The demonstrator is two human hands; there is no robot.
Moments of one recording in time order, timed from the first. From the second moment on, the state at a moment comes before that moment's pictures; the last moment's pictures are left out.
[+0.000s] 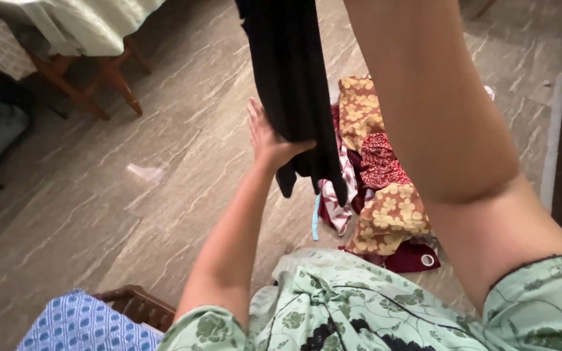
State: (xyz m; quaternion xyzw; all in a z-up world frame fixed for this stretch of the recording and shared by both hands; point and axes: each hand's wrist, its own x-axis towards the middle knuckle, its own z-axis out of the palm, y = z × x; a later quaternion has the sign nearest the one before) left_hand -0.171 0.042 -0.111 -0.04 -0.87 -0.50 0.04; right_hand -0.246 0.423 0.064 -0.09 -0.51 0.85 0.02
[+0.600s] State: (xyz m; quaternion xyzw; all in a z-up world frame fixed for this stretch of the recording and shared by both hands) left_hand -0.481 0.117 -0.123 0.01 -0.61 -0.79 0.02; right_hand -0.250 0.617 -0.041 -0.29 -0.60 0.74 0.12
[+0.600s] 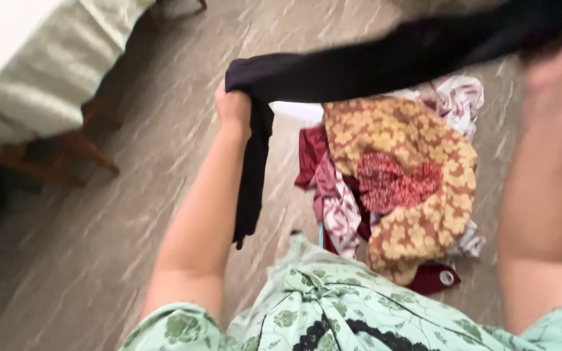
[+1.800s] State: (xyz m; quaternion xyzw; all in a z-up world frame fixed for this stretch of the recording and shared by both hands) left_hand -0.902 0.452 -0.107 -0.51 -0.59 -0.62 -0.02; right_hand -0.829 0.594 0.051 -0.05 -0.46 0.78 0.42
